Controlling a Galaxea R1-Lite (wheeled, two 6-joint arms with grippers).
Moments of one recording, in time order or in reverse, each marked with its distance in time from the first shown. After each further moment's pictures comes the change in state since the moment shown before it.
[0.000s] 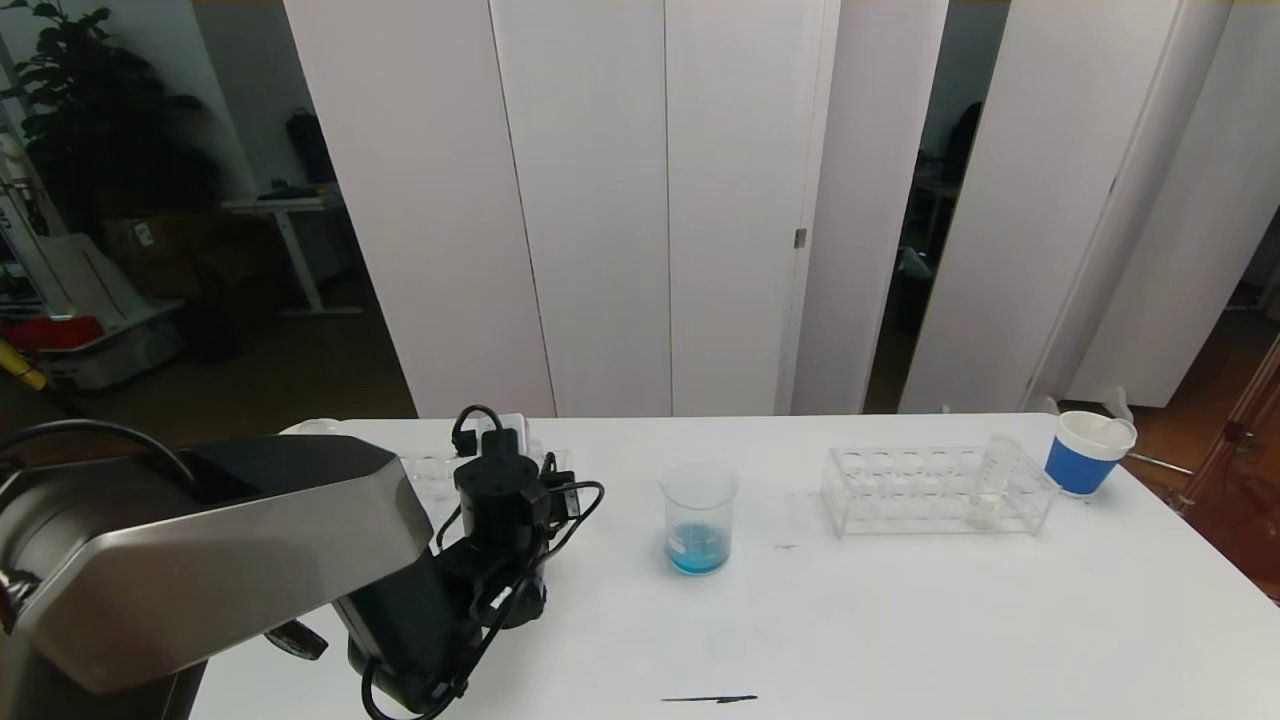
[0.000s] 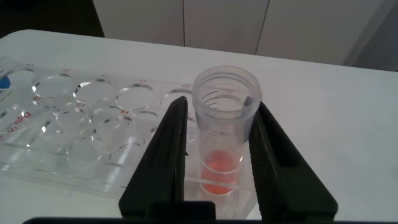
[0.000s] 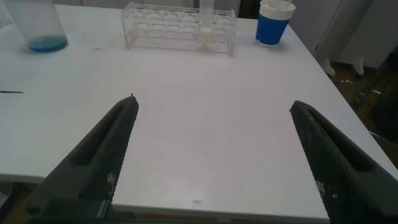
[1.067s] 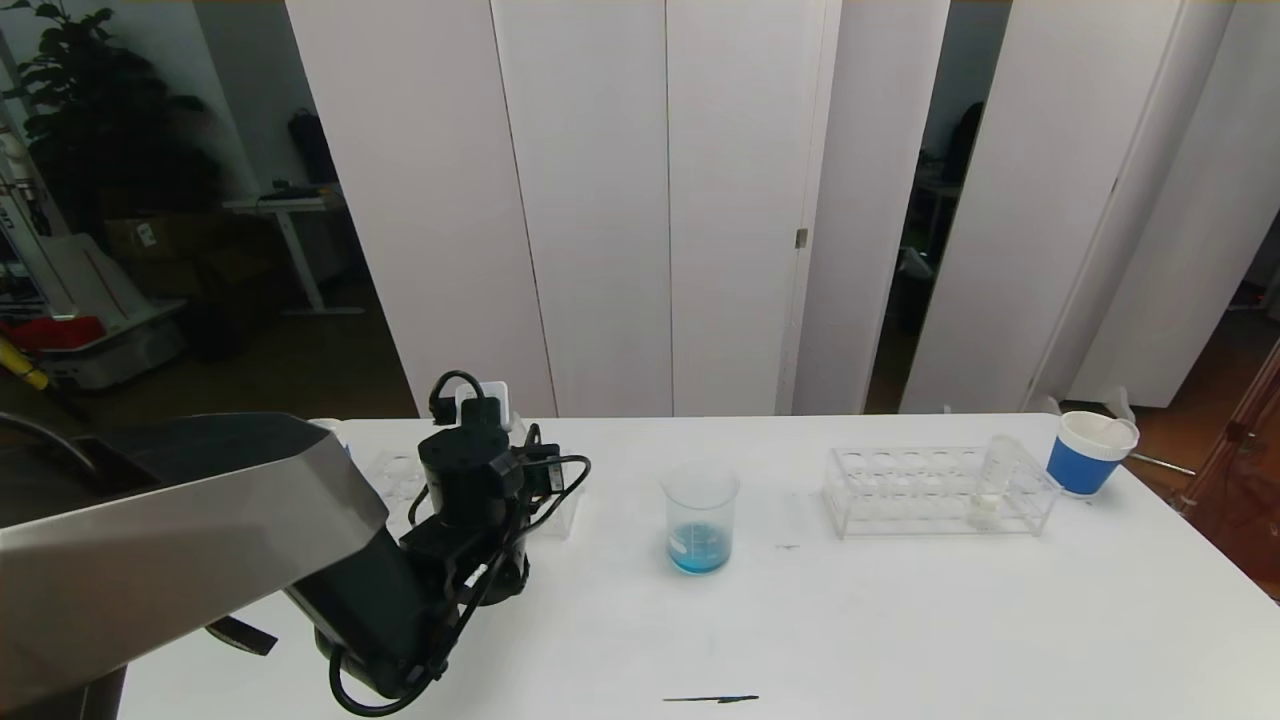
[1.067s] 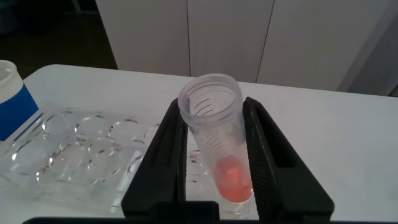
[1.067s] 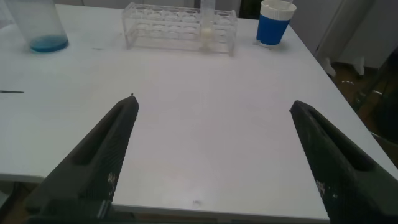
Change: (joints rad) left arm 0.007 -0.103 0.002 0.009 -0.032 0.089; right arm 0.001 0.000 0.000 0.000 0.000 0.000
